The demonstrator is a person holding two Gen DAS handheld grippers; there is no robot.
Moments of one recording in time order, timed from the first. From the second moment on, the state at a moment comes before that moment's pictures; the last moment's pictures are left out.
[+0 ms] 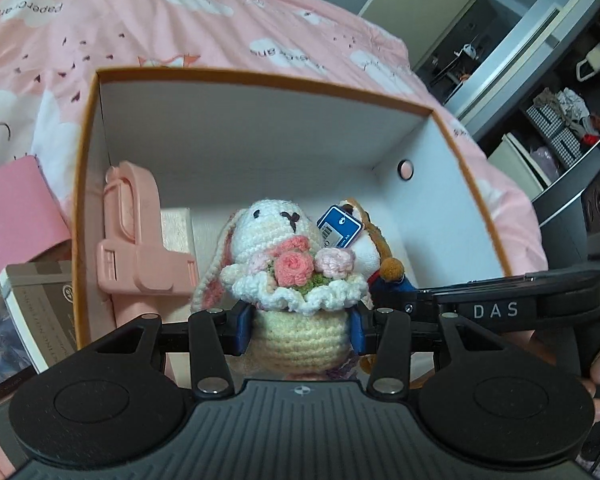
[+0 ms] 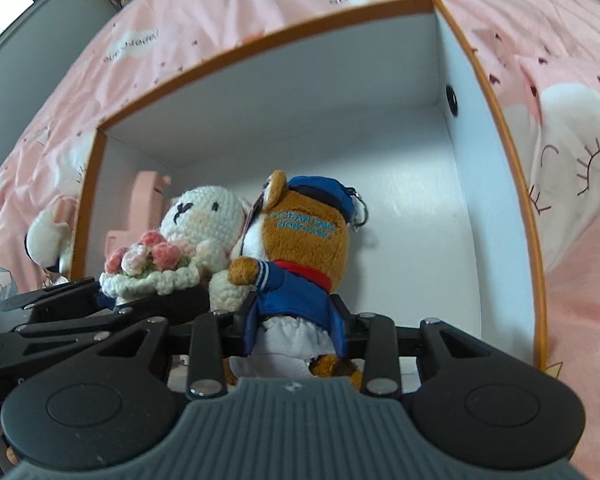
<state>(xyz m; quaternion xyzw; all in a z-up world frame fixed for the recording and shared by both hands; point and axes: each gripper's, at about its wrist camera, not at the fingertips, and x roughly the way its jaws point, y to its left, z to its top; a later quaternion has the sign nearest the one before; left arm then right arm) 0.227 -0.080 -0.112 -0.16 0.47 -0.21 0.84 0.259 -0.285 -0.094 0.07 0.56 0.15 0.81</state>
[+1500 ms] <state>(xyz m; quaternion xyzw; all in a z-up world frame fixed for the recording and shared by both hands) 0.245 -0.074 -0.116 -0.14 0.50 -0.24 0.82 0.281 -0.305 -0.105 0.11 0.57 0.14 0.80</state>
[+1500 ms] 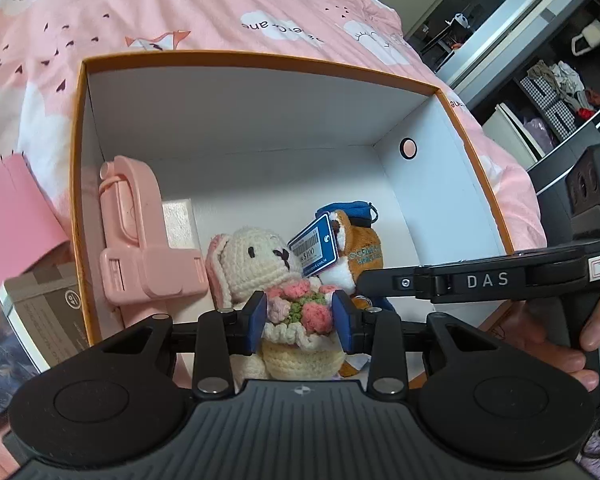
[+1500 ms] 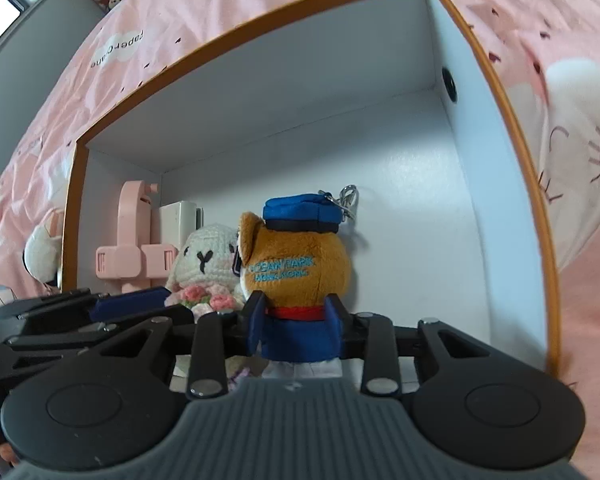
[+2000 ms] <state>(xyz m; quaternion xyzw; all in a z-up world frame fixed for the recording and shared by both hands) 0.239 -0.085 -0.115 -0.11 0.49 -0.23 0.83 0.280 -0.297 -0.109 0.08 0.56 0.14 0.81</state>
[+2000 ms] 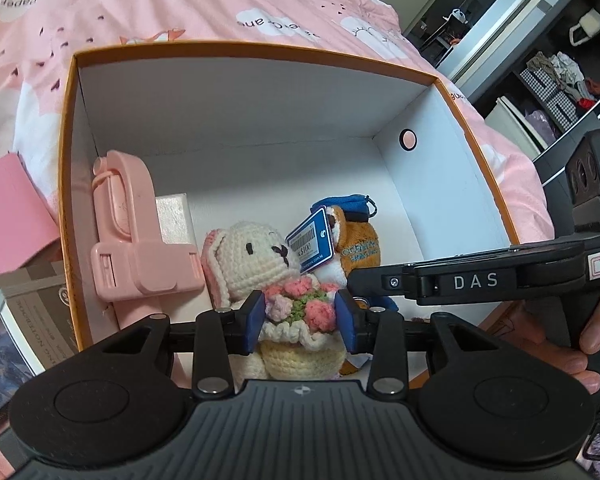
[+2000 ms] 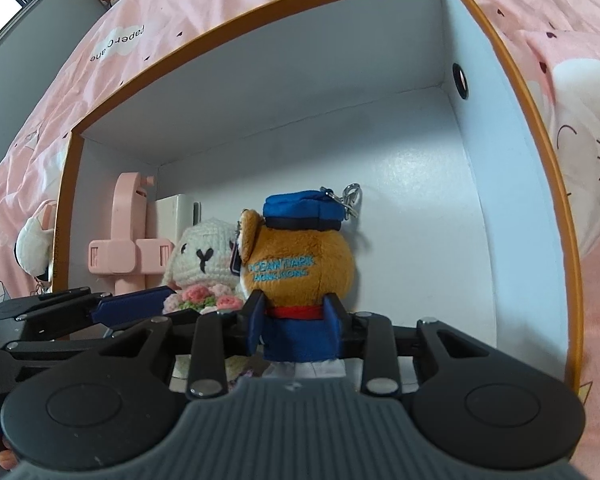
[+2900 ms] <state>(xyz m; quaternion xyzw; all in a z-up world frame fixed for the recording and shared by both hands) 0.143 -0.017 -0.025 -0.03 0.36 -0.15 0.92 0.172 -0.194 -0.011 -0.03 0.35 0.21 0.91</state>
